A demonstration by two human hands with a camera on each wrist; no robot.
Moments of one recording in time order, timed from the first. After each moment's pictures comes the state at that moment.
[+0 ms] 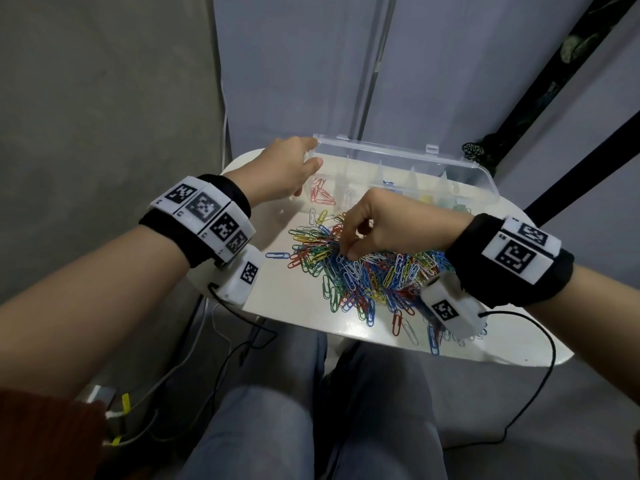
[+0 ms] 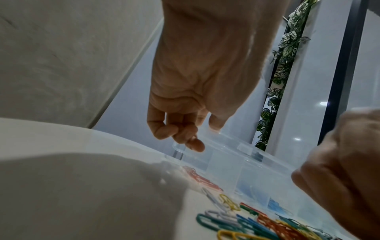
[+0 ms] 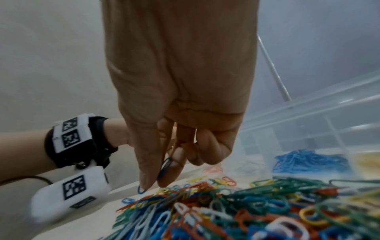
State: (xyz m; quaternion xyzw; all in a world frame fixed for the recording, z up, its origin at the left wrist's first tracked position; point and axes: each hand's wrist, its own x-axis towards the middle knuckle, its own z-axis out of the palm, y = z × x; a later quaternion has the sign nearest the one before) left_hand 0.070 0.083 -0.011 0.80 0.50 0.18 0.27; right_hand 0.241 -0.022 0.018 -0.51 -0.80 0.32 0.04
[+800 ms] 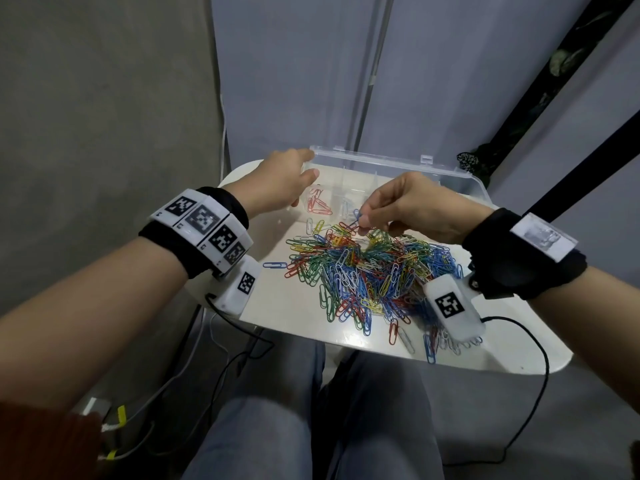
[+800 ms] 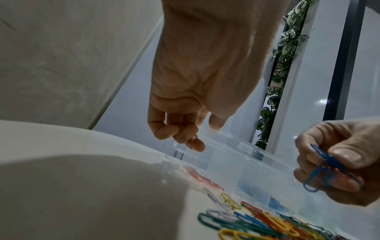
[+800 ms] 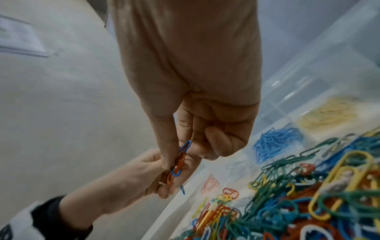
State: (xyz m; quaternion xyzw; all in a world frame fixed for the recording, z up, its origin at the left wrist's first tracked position) left_hand 0.071 0.084 -0.011 0.81 0.50 0.17 0.26; right_hand 0.271 -0.009 0.025 -0.61 -0.61 0.45 0.24
